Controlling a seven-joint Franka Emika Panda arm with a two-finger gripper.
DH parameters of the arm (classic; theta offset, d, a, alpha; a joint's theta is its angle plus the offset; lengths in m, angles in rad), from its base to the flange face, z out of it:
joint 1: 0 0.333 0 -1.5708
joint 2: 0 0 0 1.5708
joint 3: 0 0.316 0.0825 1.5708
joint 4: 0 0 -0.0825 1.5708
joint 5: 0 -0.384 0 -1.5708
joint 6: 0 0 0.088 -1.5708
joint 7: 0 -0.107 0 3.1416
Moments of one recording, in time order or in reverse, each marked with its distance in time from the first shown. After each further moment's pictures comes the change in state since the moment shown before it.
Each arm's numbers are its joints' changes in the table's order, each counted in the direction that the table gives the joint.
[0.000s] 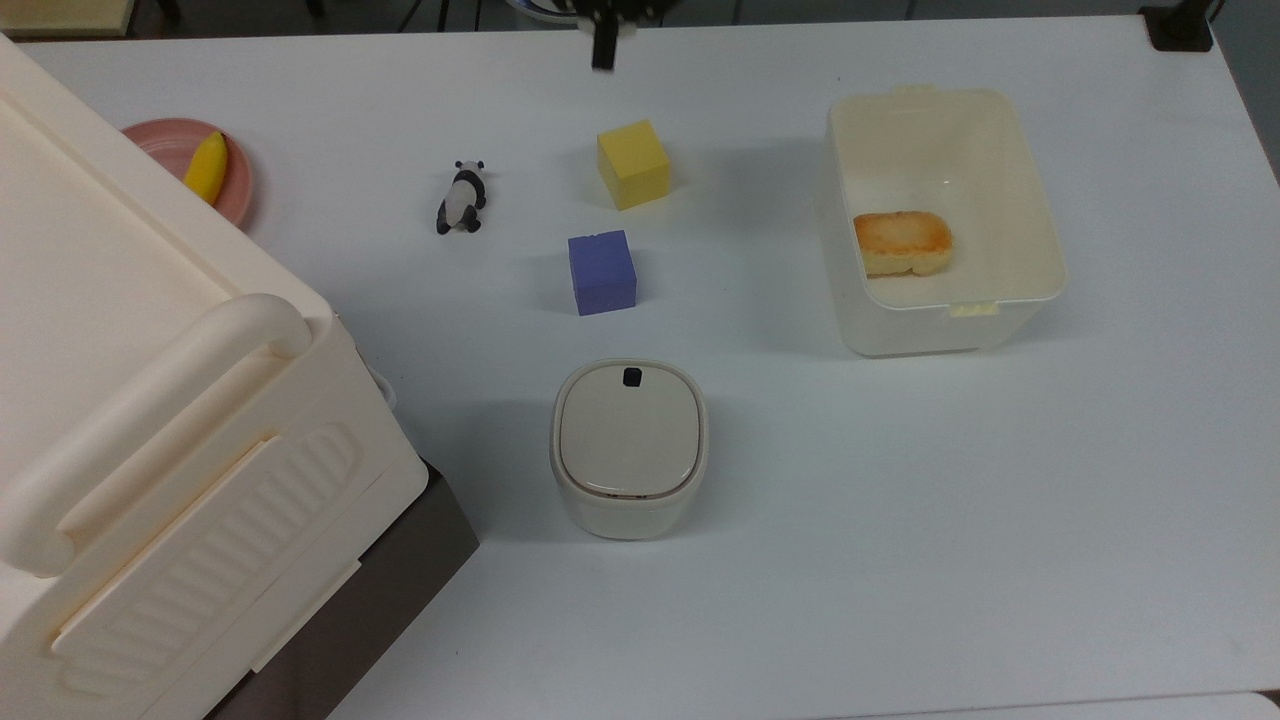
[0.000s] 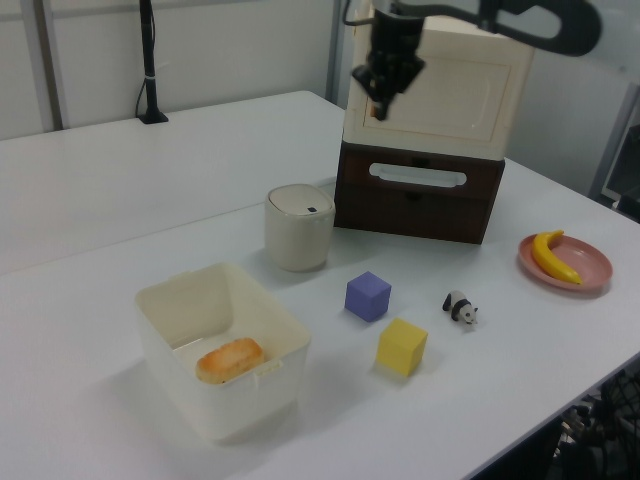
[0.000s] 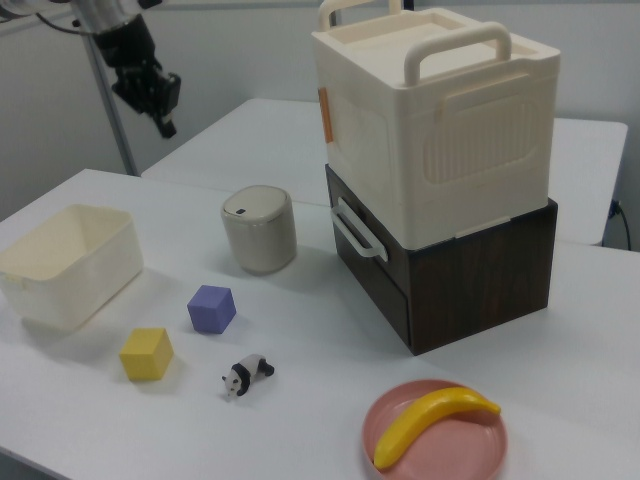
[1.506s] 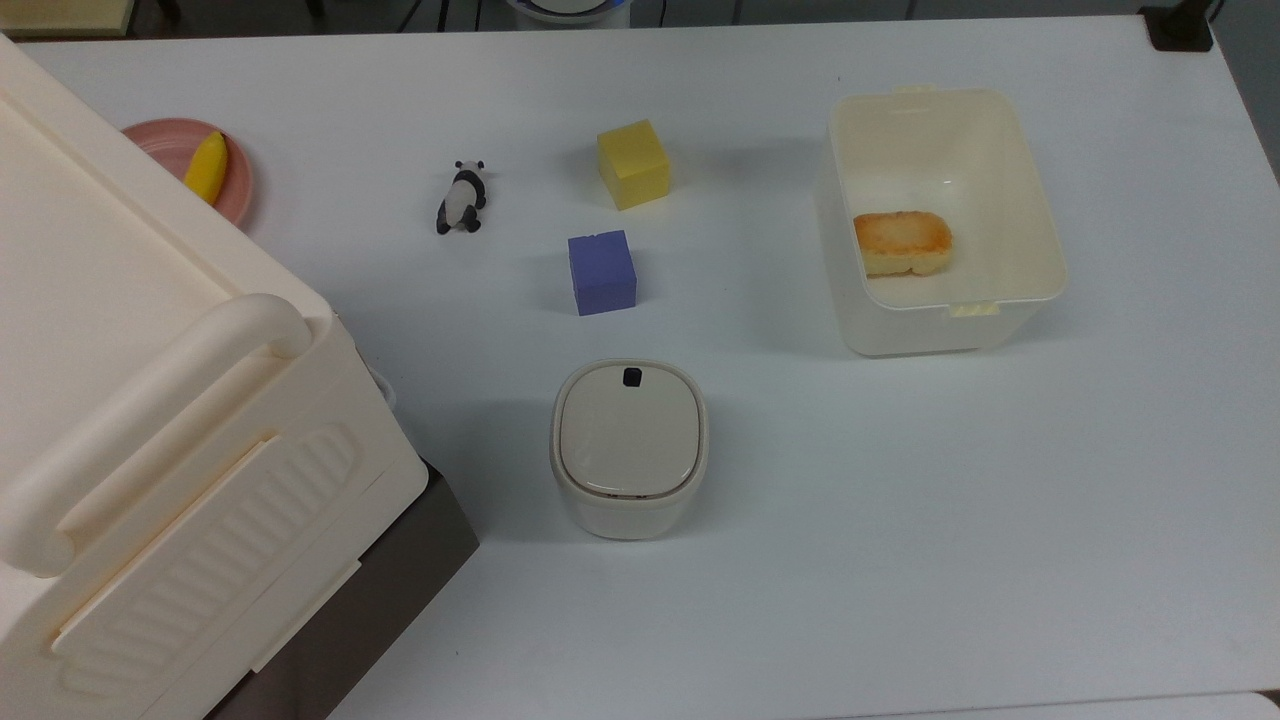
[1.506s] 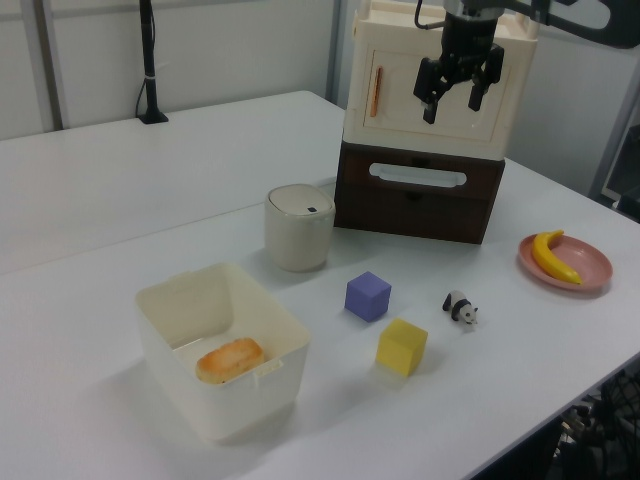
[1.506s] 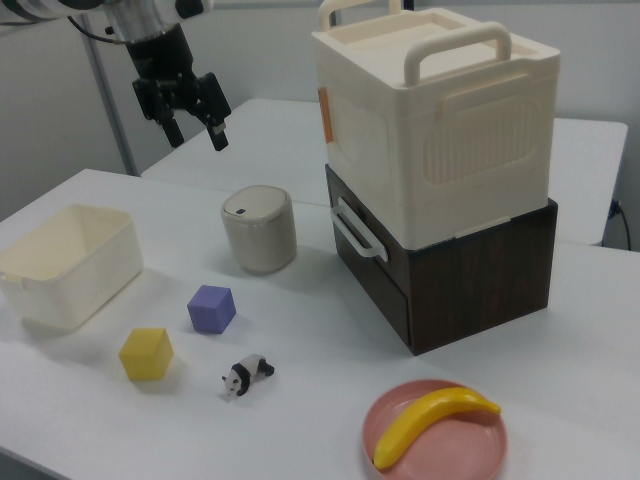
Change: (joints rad) arm 0.085 -0.113 -0.272 -0.134 -0.042 -0.005 0.120
